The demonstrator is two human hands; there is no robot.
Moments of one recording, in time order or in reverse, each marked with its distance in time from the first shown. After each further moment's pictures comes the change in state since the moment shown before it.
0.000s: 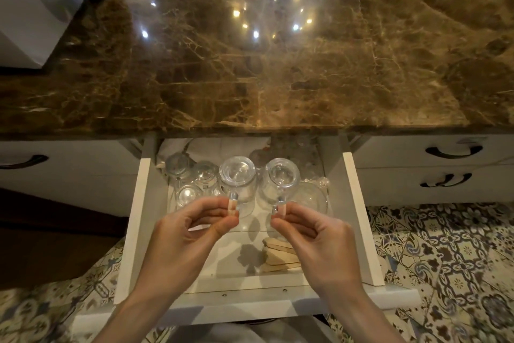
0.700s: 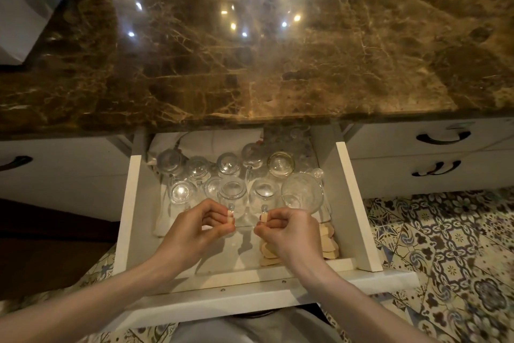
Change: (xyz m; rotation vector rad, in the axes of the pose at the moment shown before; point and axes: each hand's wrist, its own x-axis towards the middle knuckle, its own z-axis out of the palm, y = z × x) left_hand 0.021 -0.084 -0.003 0.190 -0.219 -0.174; right_hand 0.008 0.044 0.037 -0.204 -0.043 0.441
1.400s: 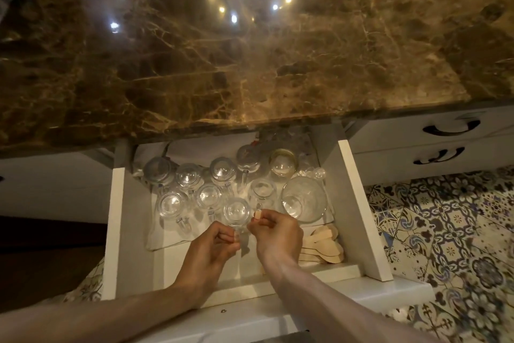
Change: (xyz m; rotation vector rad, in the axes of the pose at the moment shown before) left_hand 0.008 -0.053 0.032 -0.103 -0.010 -0.040; right_hand 0.029 0.003 0.043 0.140 0.179 0.178
